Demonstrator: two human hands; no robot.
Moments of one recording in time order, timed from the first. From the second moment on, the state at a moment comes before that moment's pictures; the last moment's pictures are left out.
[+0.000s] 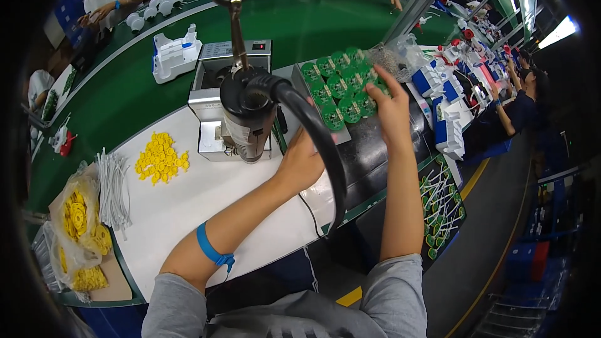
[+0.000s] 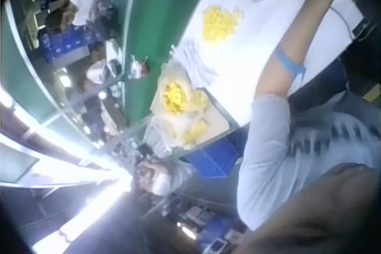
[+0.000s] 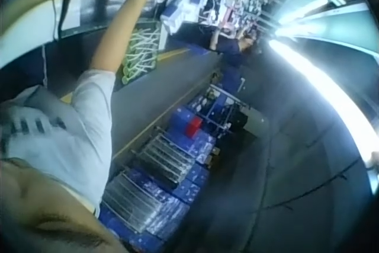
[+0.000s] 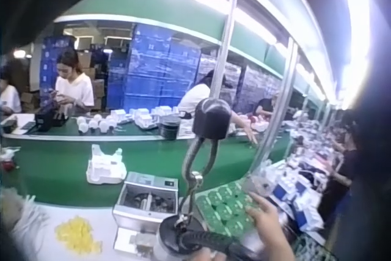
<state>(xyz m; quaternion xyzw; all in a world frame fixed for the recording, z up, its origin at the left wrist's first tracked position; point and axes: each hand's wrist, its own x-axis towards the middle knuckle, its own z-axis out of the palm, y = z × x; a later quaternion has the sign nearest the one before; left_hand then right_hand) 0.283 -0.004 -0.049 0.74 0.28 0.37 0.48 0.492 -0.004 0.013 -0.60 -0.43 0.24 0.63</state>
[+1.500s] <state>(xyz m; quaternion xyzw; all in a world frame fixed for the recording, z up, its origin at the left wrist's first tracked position) 0.443 -0.139 -0.049 0.90 -0.09 0.27 0.32 0.551 -0.243 0.028 -0.54 -0.22 0.06 0.81</state>
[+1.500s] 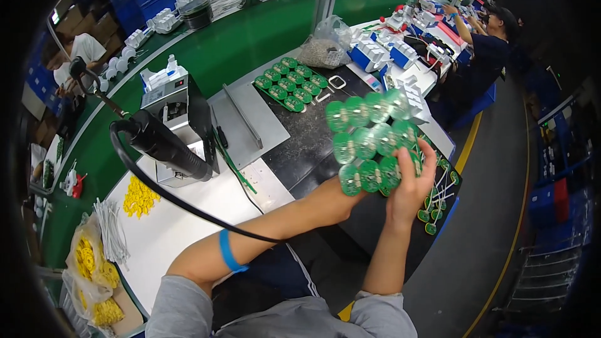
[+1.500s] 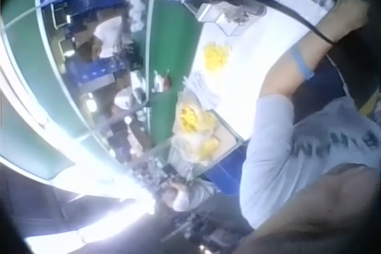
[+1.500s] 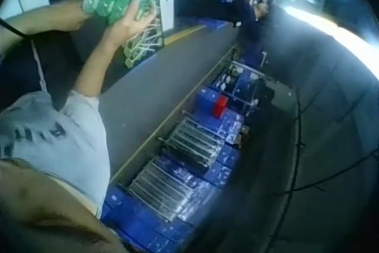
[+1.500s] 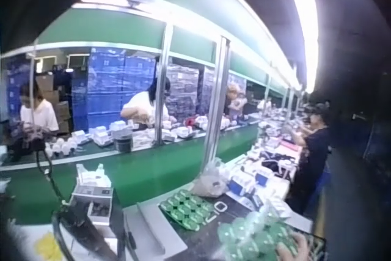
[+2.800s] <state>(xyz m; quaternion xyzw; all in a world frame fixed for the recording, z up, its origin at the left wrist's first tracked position) 0.271 -0.016 -0.073 0.69 0.28 0.43 0.51 0.397 -0.030 0.002 -0.61 -0.55 -0.08 0.57</state>
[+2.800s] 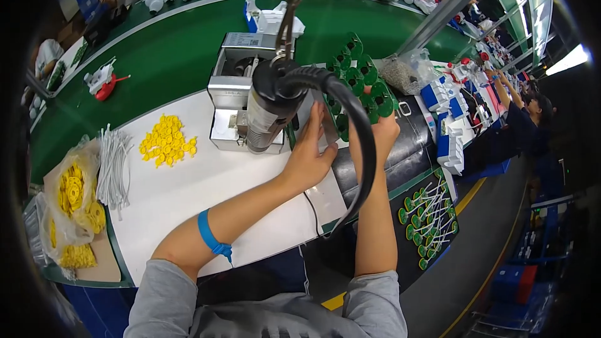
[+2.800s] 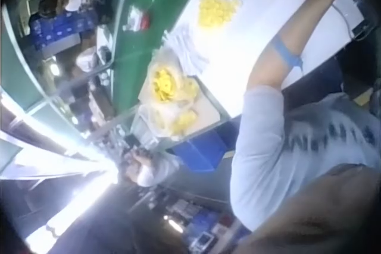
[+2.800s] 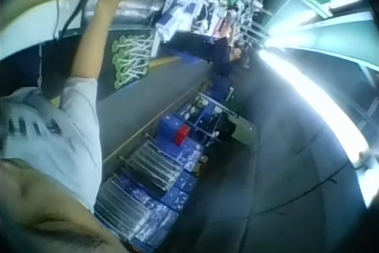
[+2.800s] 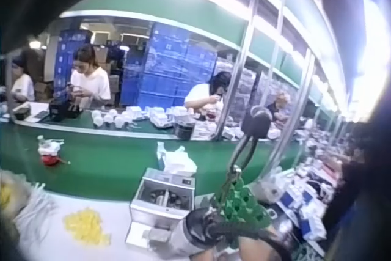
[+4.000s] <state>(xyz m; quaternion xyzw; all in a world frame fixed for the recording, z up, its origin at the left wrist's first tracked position) 0.295 -0.017 -0.044 0.90 0.10 0.43 0.01 0.492 -0.148 -0.019 -0.39 -0.10 0.29 0.87</state>
